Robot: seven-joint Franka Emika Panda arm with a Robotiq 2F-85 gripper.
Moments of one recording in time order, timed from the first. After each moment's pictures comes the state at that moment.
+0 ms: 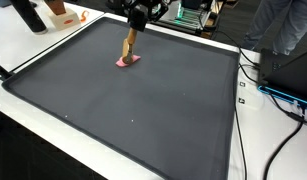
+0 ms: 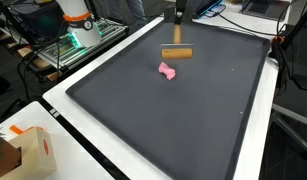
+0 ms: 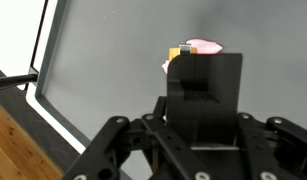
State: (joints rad) arm 0.19 0.09 0.13 -2.14 -0.60 2.11 0.16
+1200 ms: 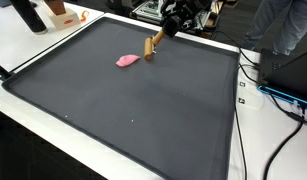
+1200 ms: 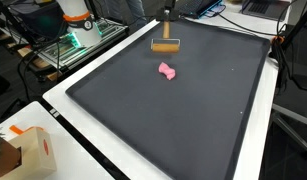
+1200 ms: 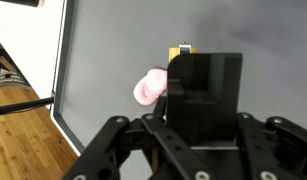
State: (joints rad) arm 0.34 0.12 0.28 -2.25 -0.75 1.95 0.65
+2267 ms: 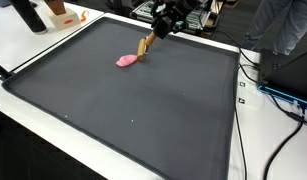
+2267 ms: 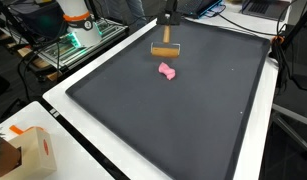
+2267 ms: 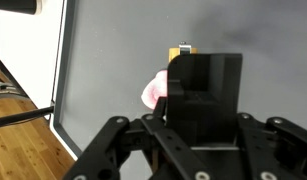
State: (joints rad) arm 0.29 0.14 0.24 -2.22 -0.73 1.97 0.60
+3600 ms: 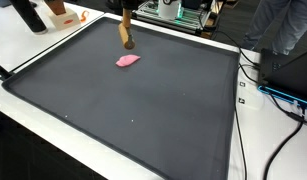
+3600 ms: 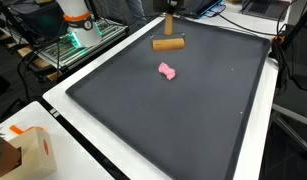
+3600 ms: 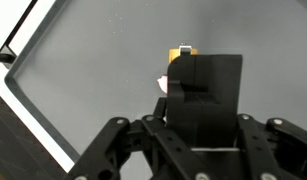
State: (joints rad) arm 0.10 -0.02 0.11 -2.12 -0.38 2.02 -0.38
